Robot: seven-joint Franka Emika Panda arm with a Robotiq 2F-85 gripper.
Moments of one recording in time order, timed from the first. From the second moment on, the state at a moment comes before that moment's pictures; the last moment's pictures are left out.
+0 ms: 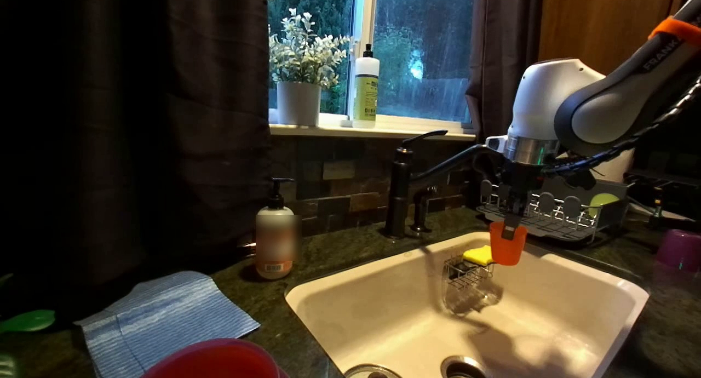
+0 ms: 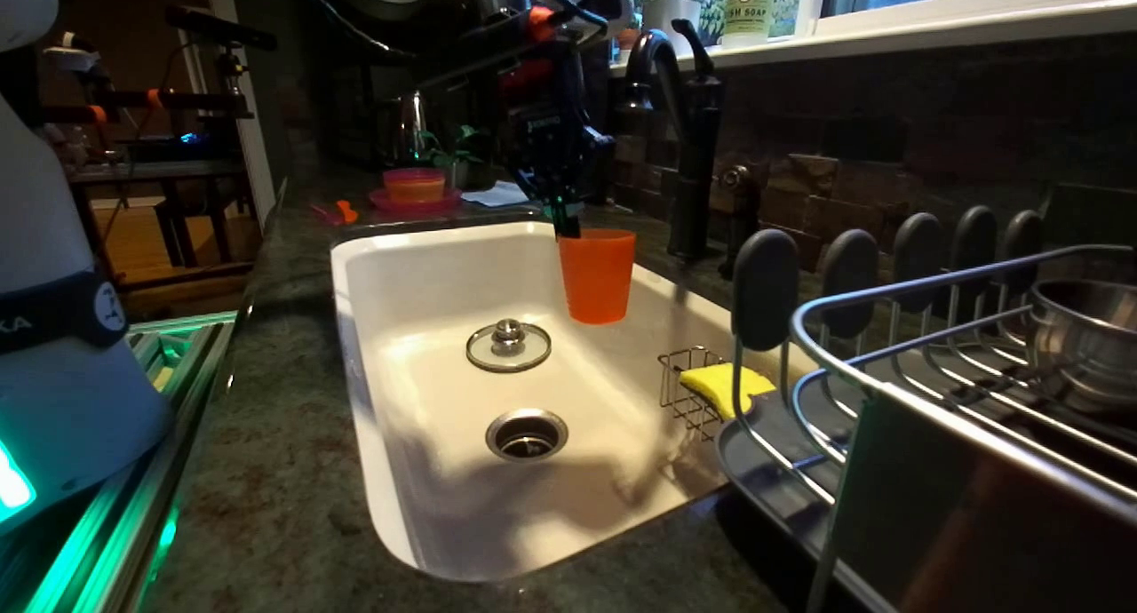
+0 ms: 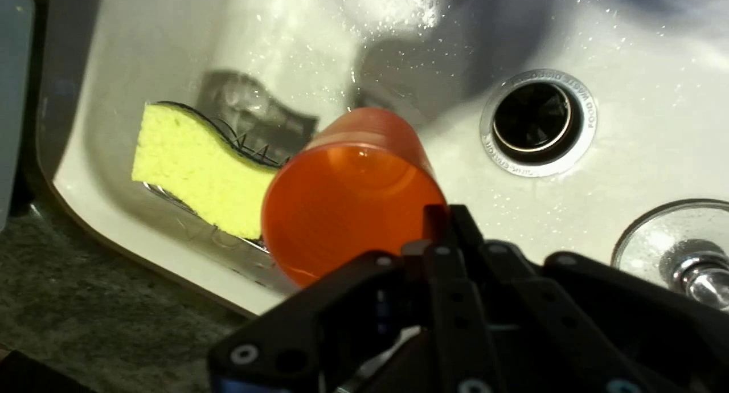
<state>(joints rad) -0.01 -0.24 0.03 -2.74 -0.32 2.63 -0.22</state>
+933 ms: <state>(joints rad) 0.00 -0.07 0.06 -2.72 -0.39 2.70 -0.20</state>
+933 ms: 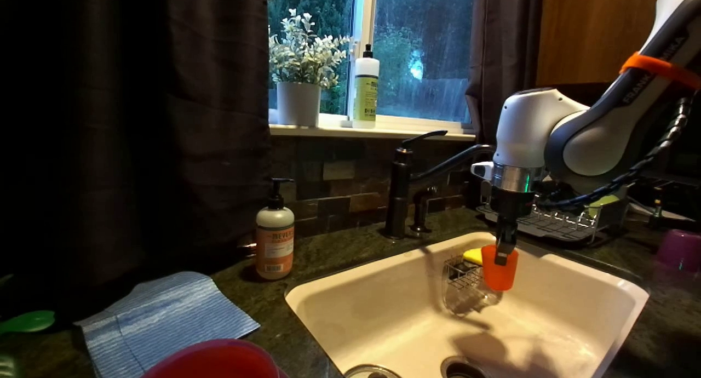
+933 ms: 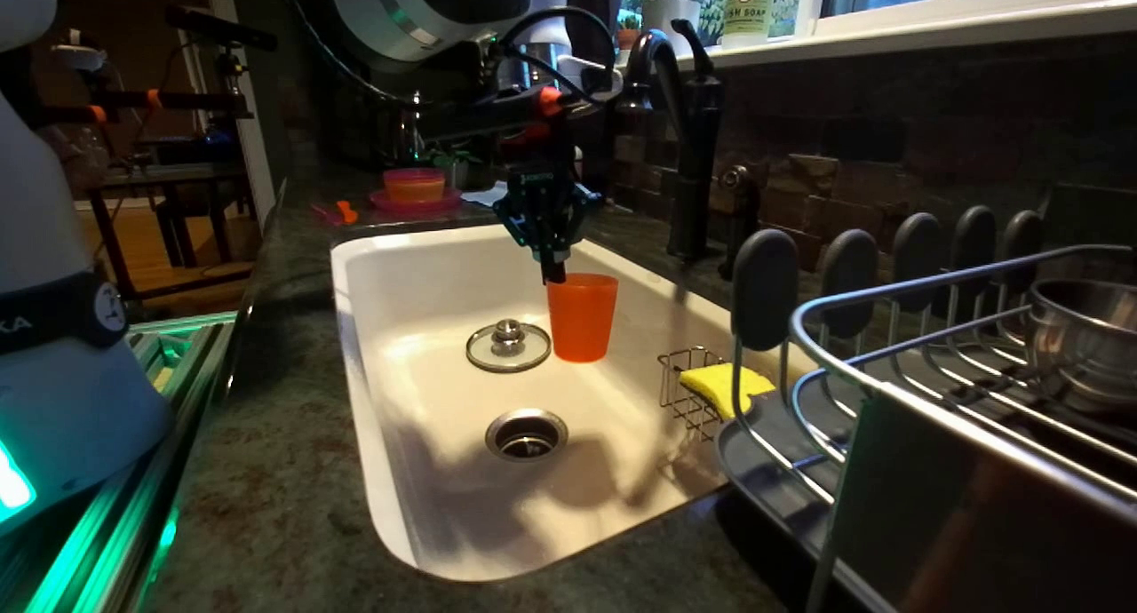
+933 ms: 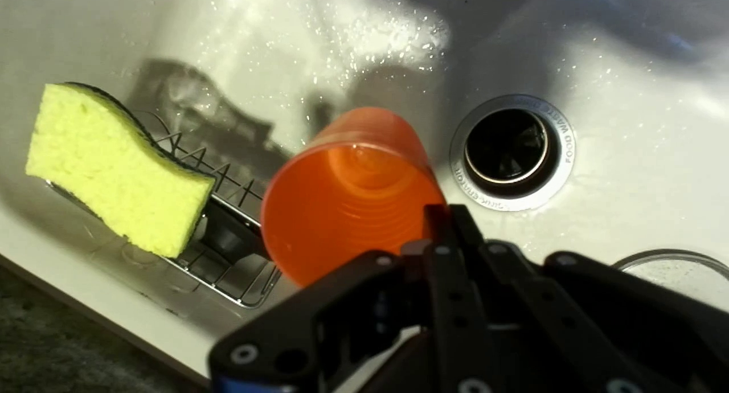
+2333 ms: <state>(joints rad) 0.14 0.40 -0.09 -2.51 -0.74 2.99 0.06</state>
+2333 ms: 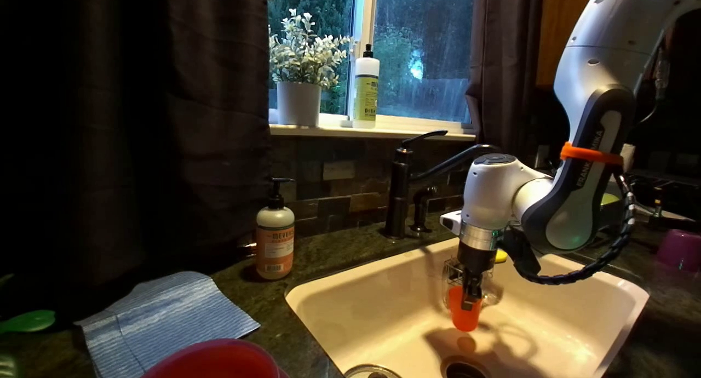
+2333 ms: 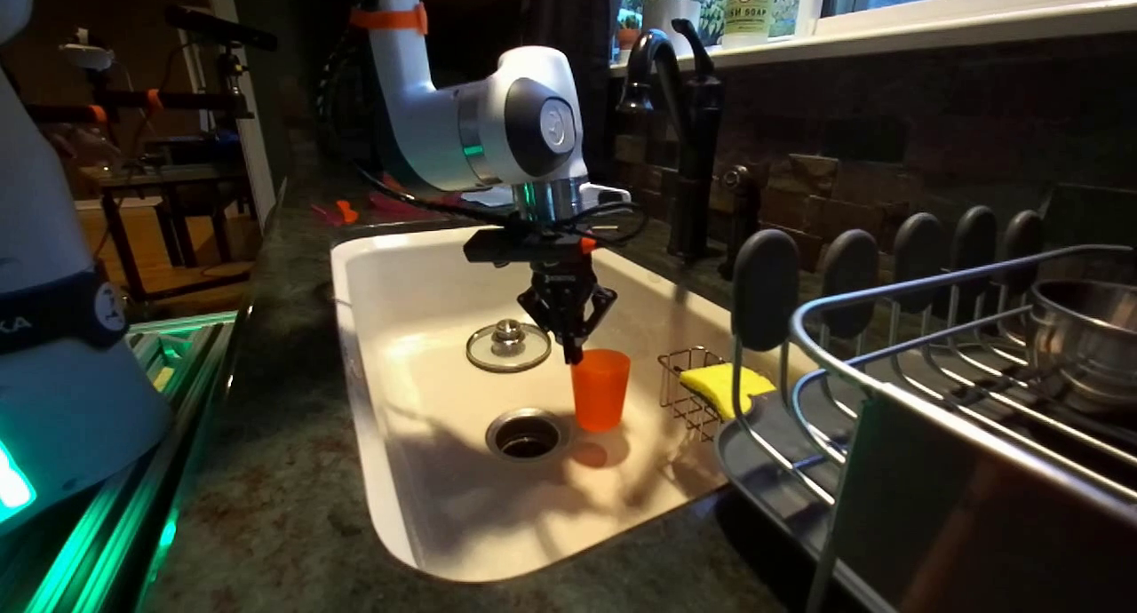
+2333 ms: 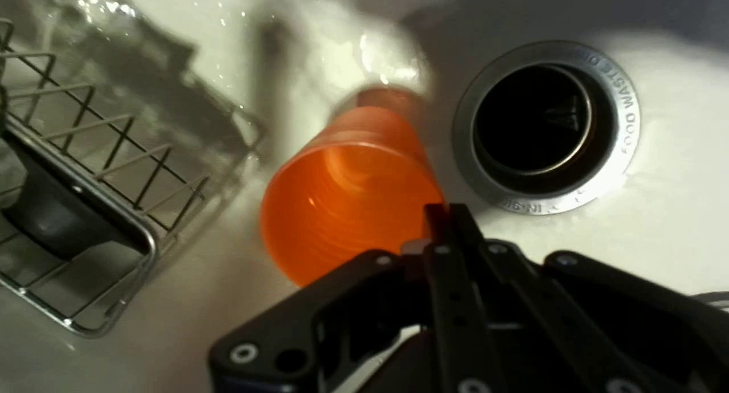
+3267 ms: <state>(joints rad) 0.16 0.52 -0.12 -2.47 -0.74 3.06 0.08</state>
